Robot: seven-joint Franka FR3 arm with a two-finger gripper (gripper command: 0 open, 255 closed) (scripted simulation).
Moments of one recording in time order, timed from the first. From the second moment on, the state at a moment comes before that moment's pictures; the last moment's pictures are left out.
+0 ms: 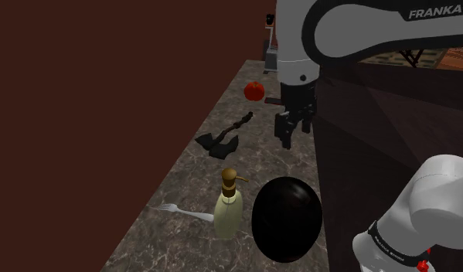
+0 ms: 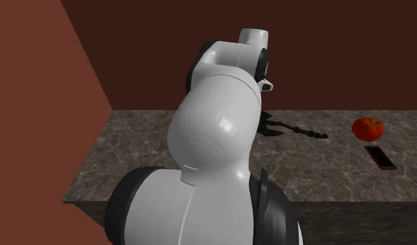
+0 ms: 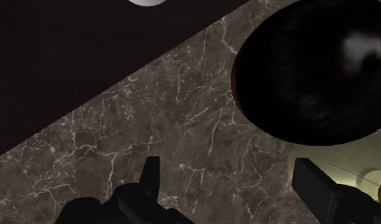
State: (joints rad) arm 0.10 -0.53 0.26 -2.27 0.13 1.55 0.26
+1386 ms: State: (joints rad) arm 0.18 -0.07 0.54 -1.94 0.11 1.71 0.66
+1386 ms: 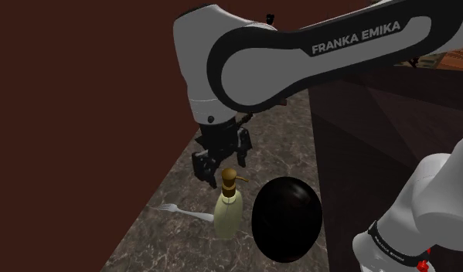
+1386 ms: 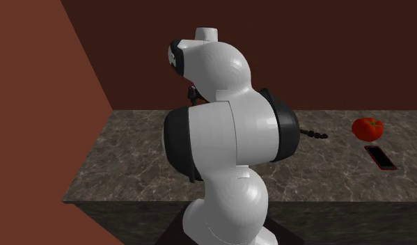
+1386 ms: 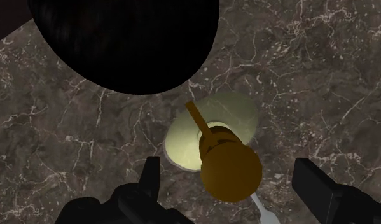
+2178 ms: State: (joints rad) arm 0.19 -0.07 0.54 -1.98 0.12 1.75 0.66
